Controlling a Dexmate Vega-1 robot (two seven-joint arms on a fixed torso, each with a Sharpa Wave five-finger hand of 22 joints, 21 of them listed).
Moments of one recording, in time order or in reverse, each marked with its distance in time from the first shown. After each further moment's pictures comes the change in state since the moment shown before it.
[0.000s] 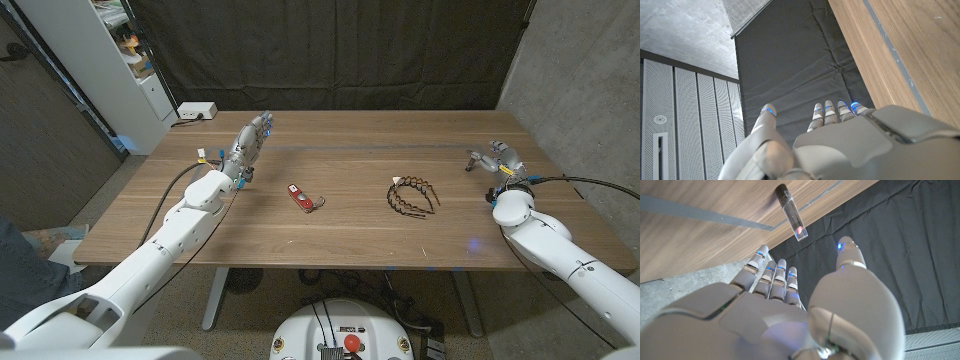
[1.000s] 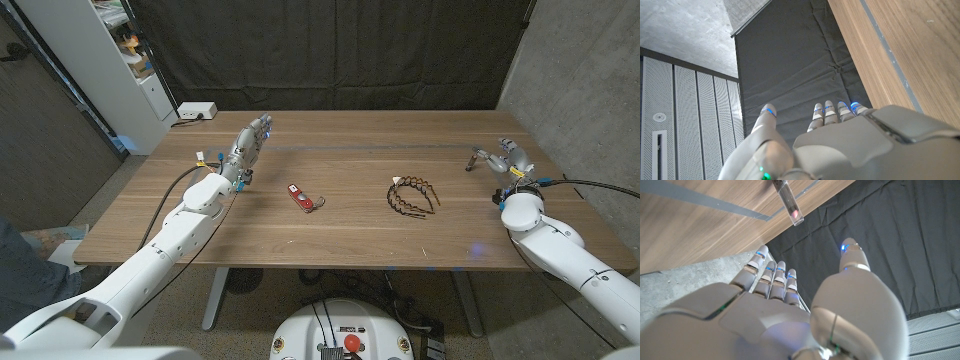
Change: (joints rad) left arm 0.025 0.004 -0.008 -0.012 -0.009 -0.013 0.001; left_hand 0.000 0.000 0.000 0.000 0.000 0.000 0.000 0.000 0.000 0.000 0.000 0.000 0.000 0.000 0.000 0.000 0.000 0.000 0.000 0.000 0.000; right arm -0.073 -0.011 0.065 -0.046 0.012 0.043 -0.008; right_hand -0.042 -0.032 0.028 -0.003 -0.013 -0.085 -0.001 -0.004 0.000 -0.094 0.002 -0.008 0.000 -0.089 0.018 -0.031 -0.009 -0.022 0.014 0.000 0.000
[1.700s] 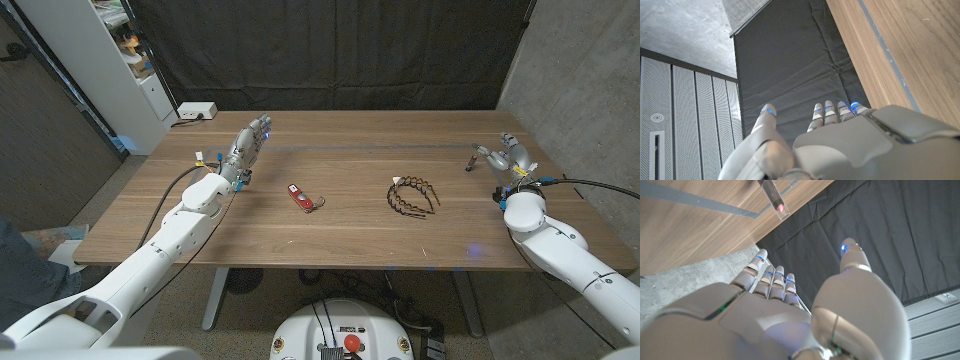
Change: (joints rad) left arm -0.009 -0.001 0.000 0.024 -0.007 0.002 -0.019; left_hand 0.000 0.000 0.003 -0.003 0.000 -0.005 0.005 0.000 0.000 0.000 0.000 0.000 0.000 0.000 0.000 0.000 0.000 0.000 0.000 0.000 0.000; right arm -0.028 0.001 0.033 -0.019 0.010 0.063 0.015; right_hand -0.023 -0.015 0.026 -0.012 -0.016 -0.056 0.013 -0.004 -0.005 -0.065 0.014 -0.008 -0.003 -0.045 0.013 -0.008 -0.005 -0.037 -0.002 0.000 -0.005
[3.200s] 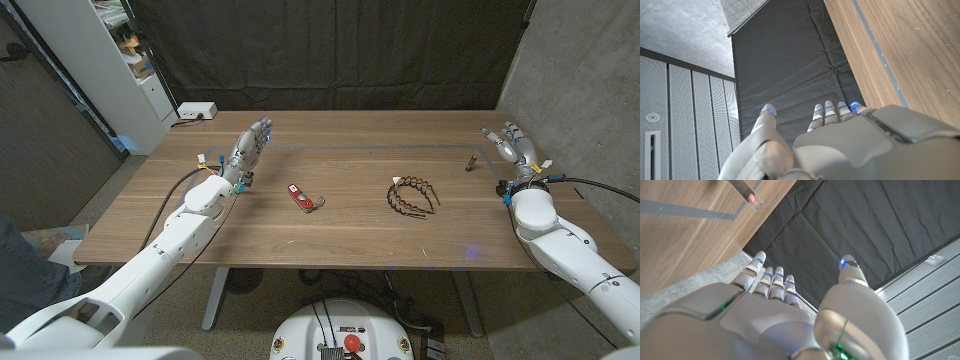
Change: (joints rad) left arm 0.001 -0.010 0.004 0.008 0.002 0.004 0.011; left_hand 0.000 0.000 0.003 -0.003 0.000 -0.006 -0.006 0.000 0.000 0.000 0.000 0.000 0.000 0.004 0.004 0.000 0.000 0.005 -0.005 0.000 0.000; right arm -0.017 0.022 0.060 0.026 0.094 0.186 0.092; right_hand -0.176 0.014 0.096 -0.033 -0.081 -0.100 -0.019 -0.056 0.000 -0.075 0.007 -0.008 0.005 -0.066 0.016 -0.016 0.002 -0.065 -0.007 -0.008 0.000
